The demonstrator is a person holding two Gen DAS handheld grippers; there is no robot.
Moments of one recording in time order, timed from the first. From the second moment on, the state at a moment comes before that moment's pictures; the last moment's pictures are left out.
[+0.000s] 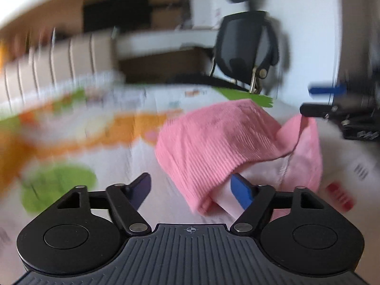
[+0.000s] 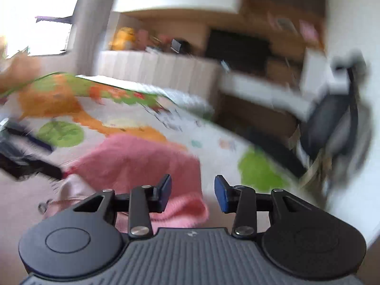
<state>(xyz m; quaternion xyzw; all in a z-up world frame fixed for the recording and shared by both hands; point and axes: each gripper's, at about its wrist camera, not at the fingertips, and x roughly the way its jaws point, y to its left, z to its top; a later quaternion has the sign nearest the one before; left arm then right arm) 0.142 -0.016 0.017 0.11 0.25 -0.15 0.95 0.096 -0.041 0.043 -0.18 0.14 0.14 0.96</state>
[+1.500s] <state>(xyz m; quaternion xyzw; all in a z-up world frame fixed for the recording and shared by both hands) 0.117 -0.073 0.011 0.12 0.26 -0.29 0.91 0.107 -0.013 0.003 -0.34 0.11 0.08 0.93</state>
